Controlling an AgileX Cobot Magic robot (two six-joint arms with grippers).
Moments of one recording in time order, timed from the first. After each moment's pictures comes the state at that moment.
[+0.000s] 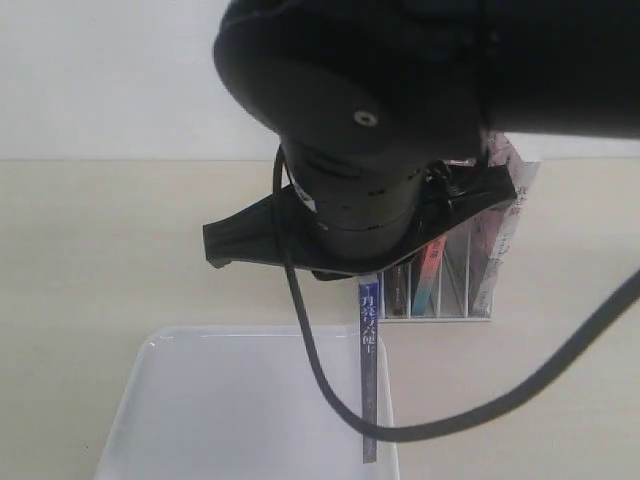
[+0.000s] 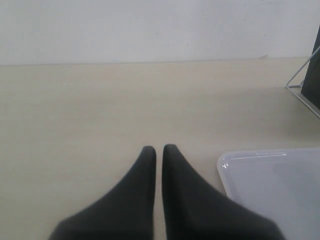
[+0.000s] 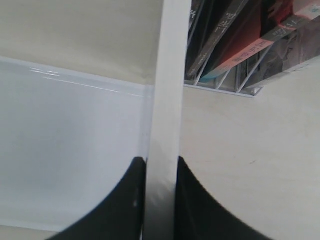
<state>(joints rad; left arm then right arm) -0.09 0.00 0.00 0.00 0.31 -0.02 1.14 1.62 -1.39 -0.56 1.23 1.06</state>
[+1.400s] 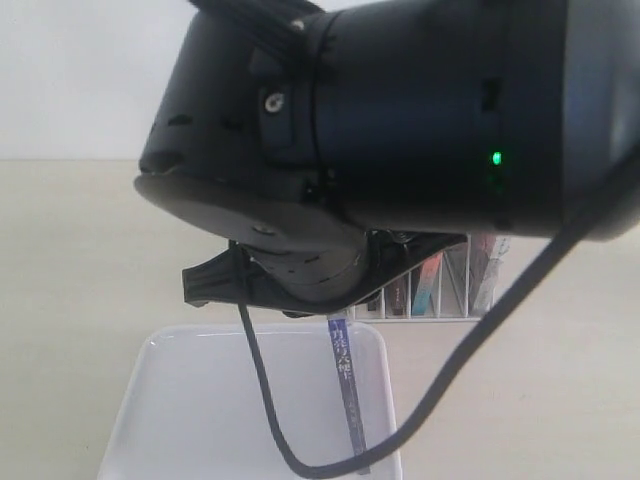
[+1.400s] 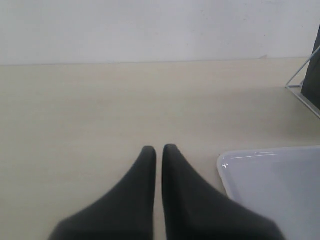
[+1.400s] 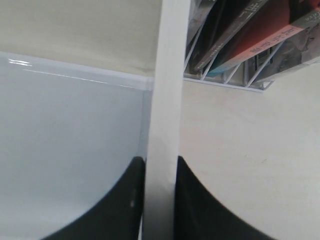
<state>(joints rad) -0.09 0.00 0.00 0.00 0.31 -0.02 1.16 1.73 -1.39 -0.59 1.22 1.15</state>
